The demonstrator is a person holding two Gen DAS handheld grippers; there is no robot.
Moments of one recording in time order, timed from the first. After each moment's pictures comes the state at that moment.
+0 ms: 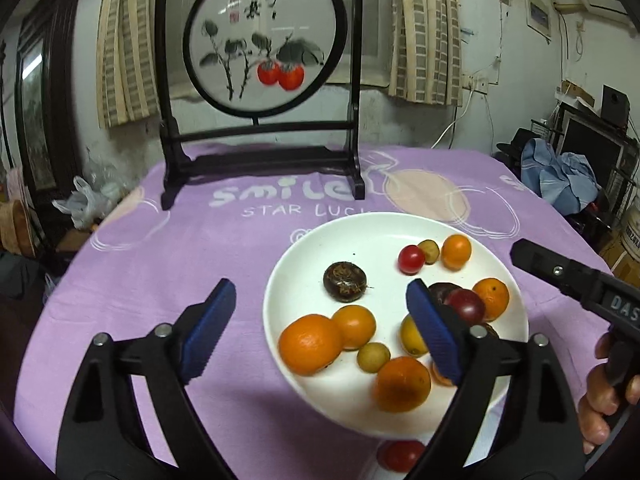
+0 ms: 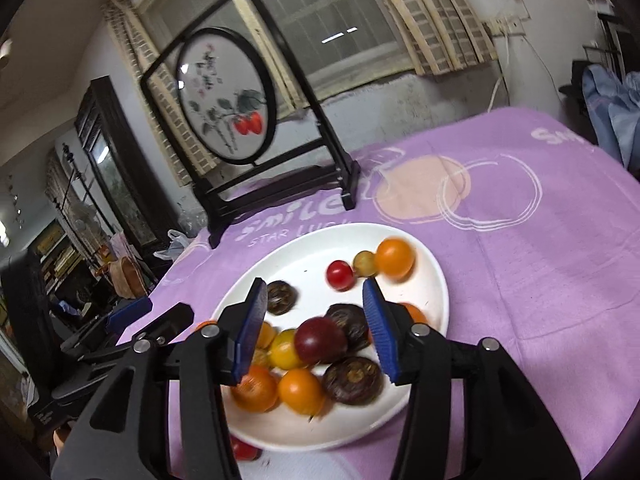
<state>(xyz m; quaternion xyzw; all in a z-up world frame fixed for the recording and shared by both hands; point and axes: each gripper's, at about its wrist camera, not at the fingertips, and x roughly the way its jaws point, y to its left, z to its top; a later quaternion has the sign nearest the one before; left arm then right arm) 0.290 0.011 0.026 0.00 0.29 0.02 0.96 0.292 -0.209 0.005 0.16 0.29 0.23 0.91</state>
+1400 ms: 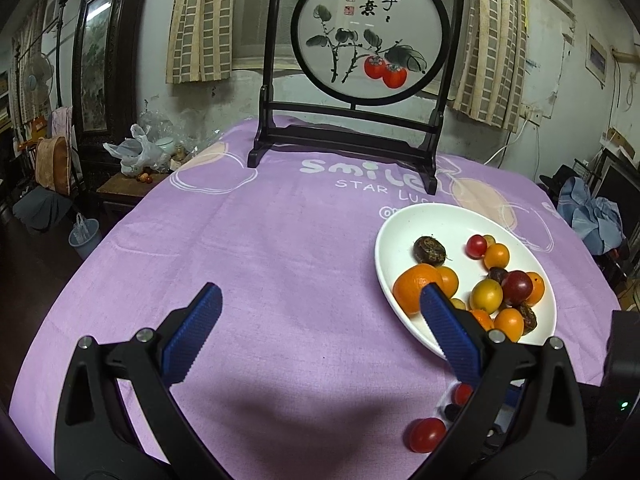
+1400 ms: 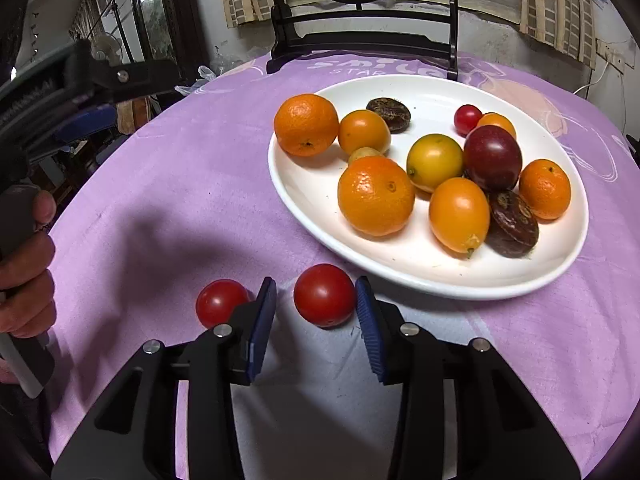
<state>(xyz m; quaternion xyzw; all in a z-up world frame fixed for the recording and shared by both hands) 0.230 0.089 0.021 -0.09 0.30 0.10 0.94 0.232 -0.092 -0.061 -0.07 0.43 0.30 0.85</state>
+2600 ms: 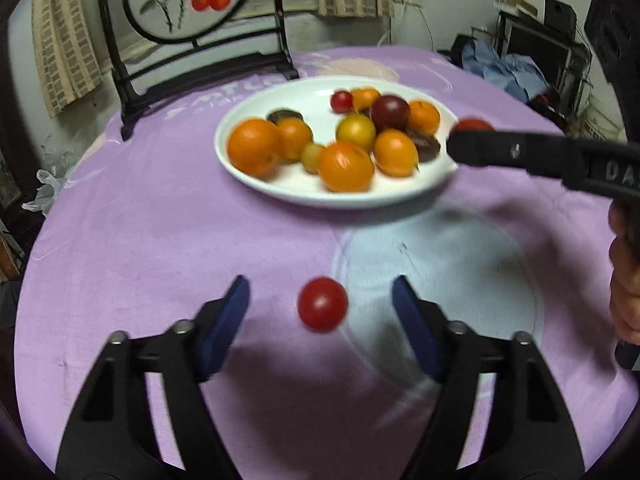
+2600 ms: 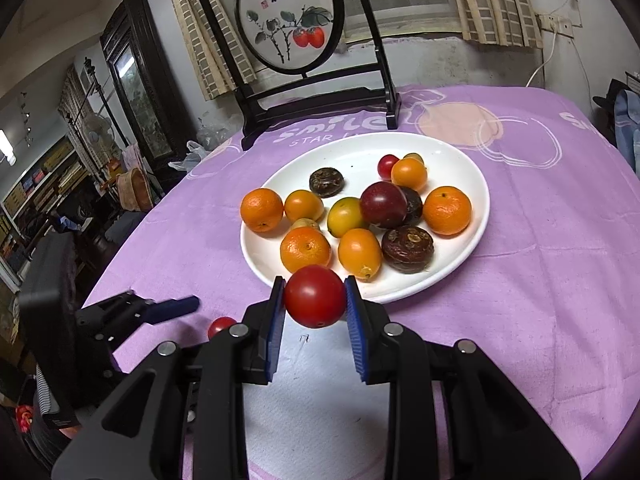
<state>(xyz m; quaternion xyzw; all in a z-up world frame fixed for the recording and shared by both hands) 0.198 -0.002 -0.040 0.07 0.41 -0.09 0.91 0.225 -0.169 -0.011 0.05 0.38 0.28 0.88</state>
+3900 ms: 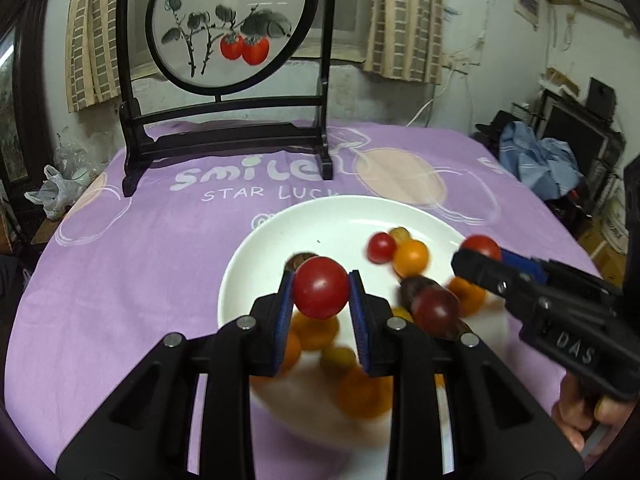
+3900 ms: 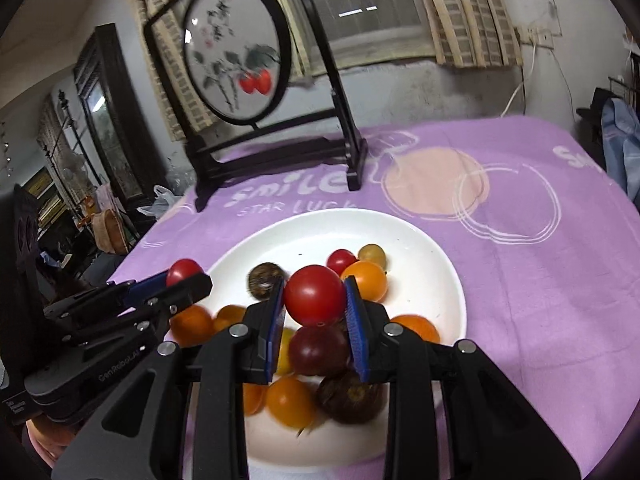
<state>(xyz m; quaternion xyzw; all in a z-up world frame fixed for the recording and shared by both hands) 0.330 -0.005 0.018 -0.02 0.34 -0.03 0.94 0.334 -0.176 -0.004 0.08 0.34 0.23 0.91</state>
